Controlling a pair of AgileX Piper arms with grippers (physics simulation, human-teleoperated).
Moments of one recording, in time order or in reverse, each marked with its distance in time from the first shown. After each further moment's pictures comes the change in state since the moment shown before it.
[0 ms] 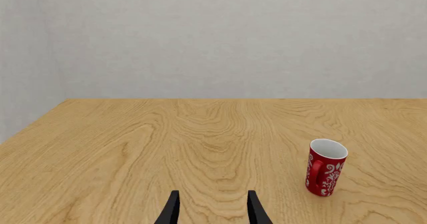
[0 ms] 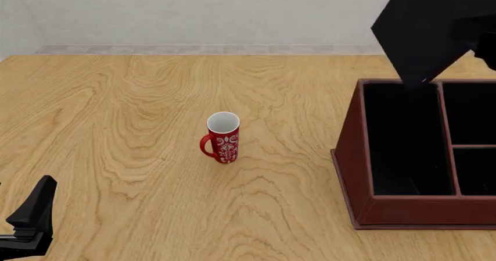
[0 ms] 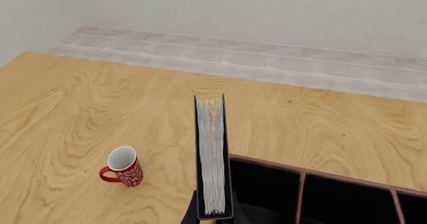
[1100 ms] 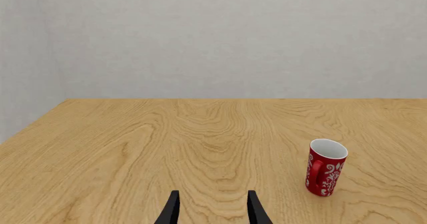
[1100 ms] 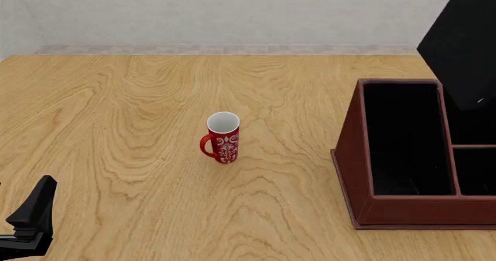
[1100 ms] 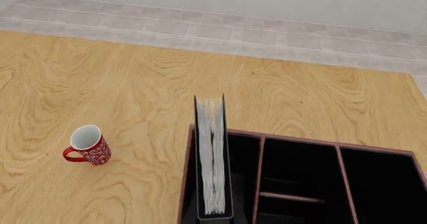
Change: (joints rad) left arm 0.000 0.000 0.000 0.000 0.000; right arm -0.151 -0.054 -0.081 0.244 -0.076
